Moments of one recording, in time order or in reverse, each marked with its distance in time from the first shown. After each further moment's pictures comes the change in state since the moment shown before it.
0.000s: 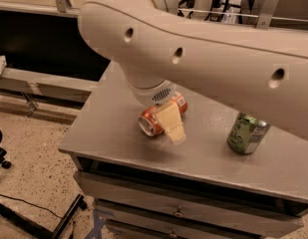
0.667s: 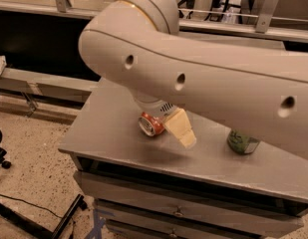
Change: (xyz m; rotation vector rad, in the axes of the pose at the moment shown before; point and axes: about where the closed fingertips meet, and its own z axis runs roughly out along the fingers) arm 0.006 0.017 0.007 0.014 0.071 -0.130
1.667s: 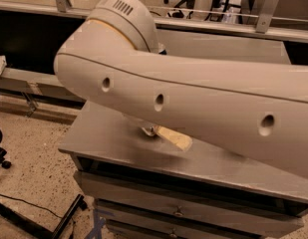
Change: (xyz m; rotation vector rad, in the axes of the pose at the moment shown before) arm -0.027 0.003 -0.002 0.003 0.029 -0.228
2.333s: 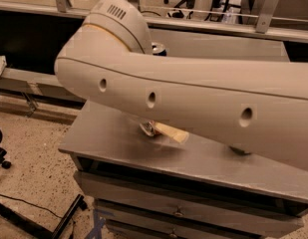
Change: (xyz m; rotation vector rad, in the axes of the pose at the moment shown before) arm 0.009 -0.018 0.011 0.014 0.034 -0.024
